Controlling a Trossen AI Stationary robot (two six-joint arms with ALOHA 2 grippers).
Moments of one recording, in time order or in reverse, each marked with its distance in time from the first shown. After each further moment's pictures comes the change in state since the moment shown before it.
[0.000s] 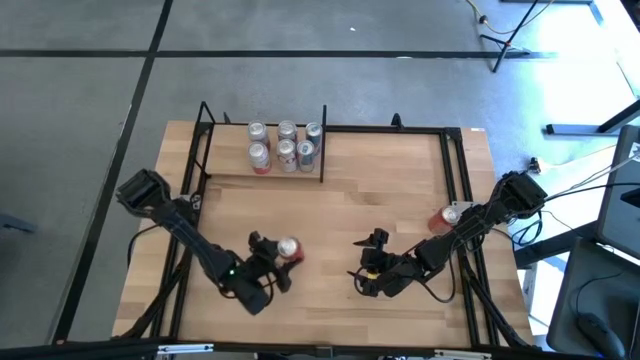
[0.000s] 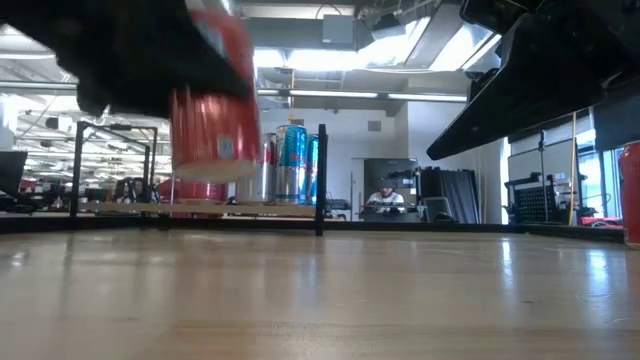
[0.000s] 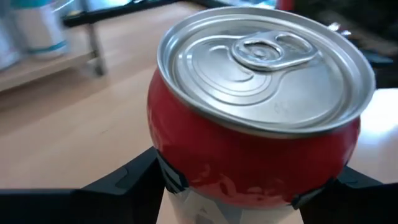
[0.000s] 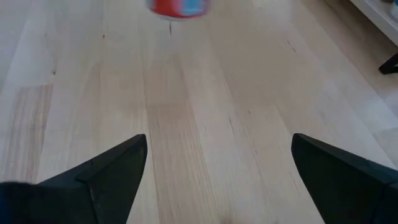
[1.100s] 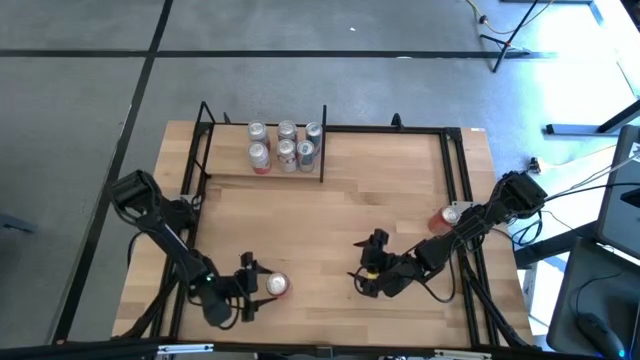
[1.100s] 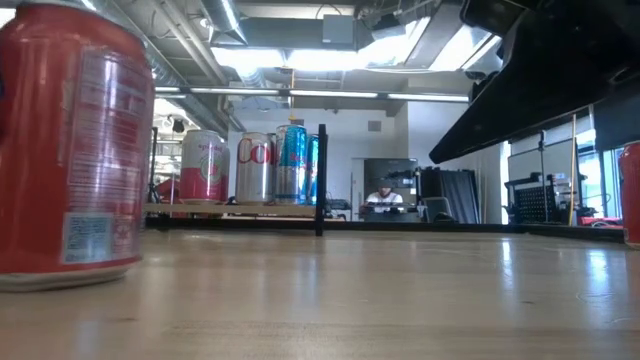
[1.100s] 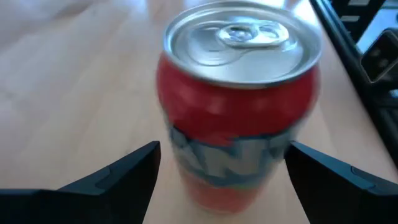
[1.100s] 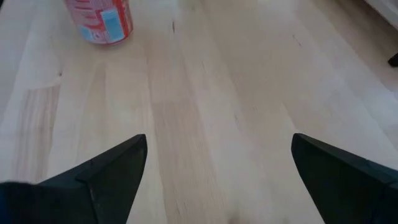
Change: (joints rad) left arm -0.227 -0.052 -0.249 0.325 0.231 0.343; right arm 0.000 0.000 0.000 0.000 -0.025 0.033
